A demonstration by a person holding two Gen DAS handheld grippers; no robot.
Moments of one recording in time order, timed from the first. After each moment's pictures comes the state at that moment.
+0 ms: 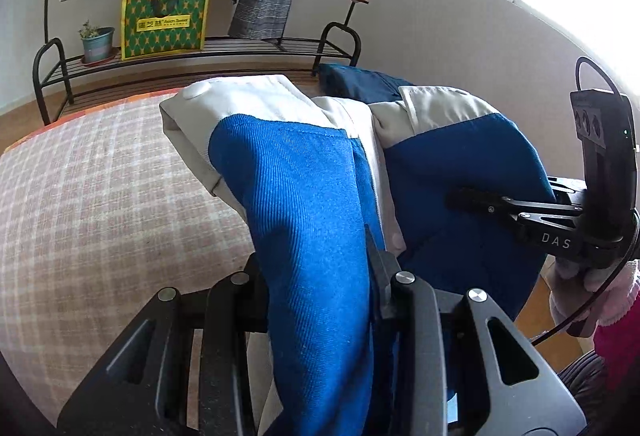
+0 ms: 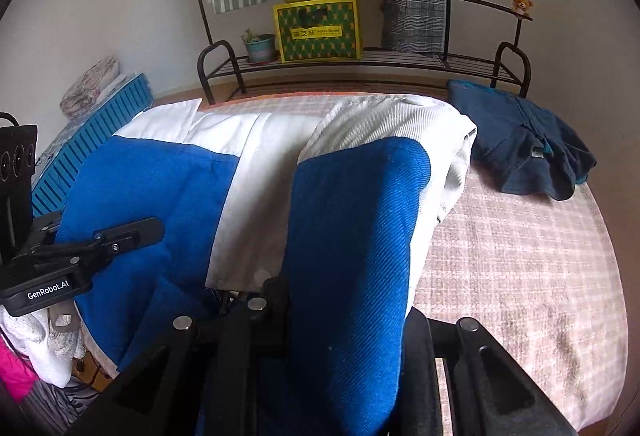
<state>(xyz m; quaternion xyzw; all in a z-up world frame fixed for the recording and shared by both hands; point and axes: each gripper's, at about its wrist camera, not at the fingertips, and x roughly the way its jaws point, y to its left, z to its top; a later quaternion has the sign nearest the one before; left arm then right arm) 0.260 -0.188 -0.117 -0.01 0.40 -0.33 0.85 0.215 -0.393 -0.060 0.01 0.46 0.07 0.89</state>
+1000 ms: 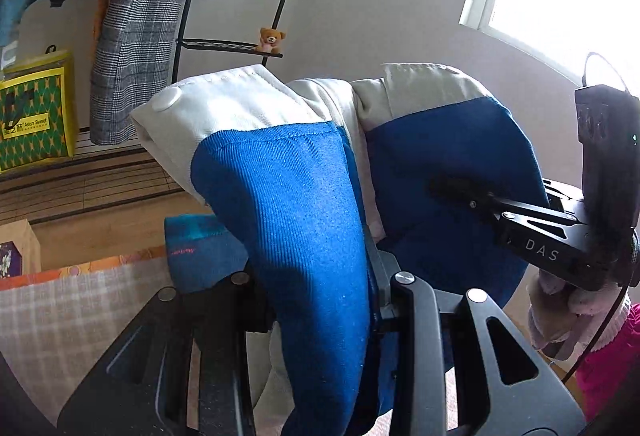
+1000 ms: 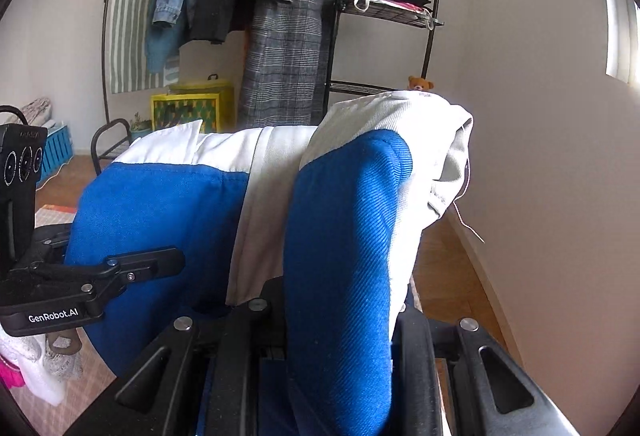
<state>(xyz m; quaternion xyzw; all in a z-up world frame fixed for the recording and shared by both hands) 0.491 -0.517 -0.074 -0.03 0.30 -0.43 0.85 0.400 -0.677 0.011 -0.03 0.33 -0.05 0.94</state>
